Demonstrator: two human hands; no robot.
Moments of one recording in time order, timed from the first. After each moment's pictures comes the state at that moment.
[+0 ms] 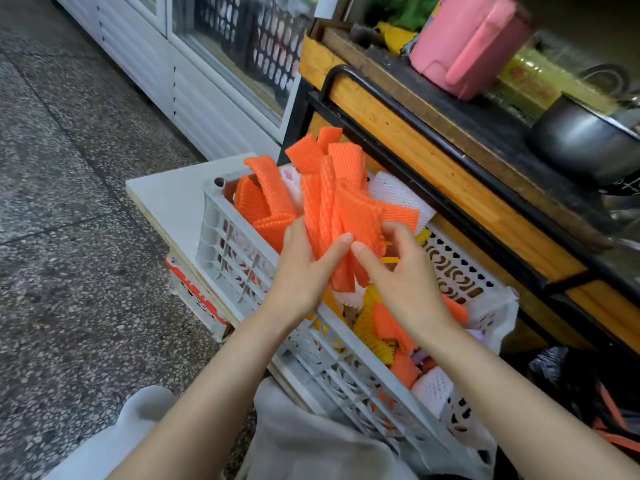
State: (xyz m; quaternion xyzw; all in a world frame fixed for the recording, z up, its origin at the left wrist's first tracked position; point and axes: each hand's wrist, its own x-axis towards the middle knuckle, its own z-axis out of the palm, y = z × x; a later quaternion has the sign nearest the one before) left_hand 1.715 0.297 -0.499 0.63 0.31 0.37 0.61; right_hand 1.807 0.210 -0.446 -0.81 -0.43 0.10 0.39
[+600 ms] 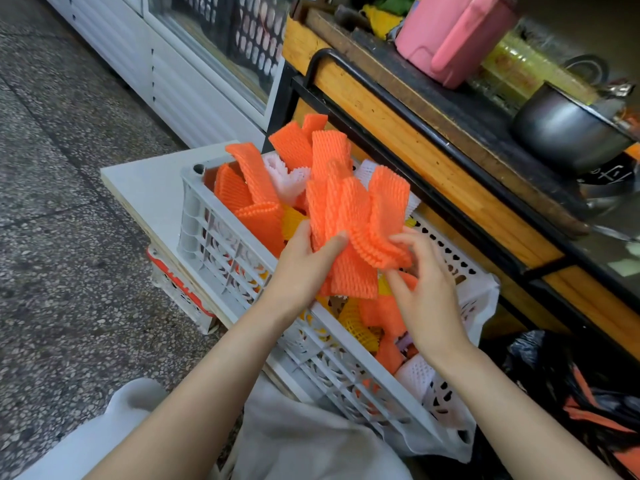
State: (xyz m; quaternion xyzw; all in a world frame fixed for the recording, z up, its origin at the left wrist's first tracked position) left_hand 1.722 0.283 -0.491 0.54 0.26 0.30 0.74; right_hand 1.832 0.163 -0.460 -0.81 -0.48 0.00 0.33
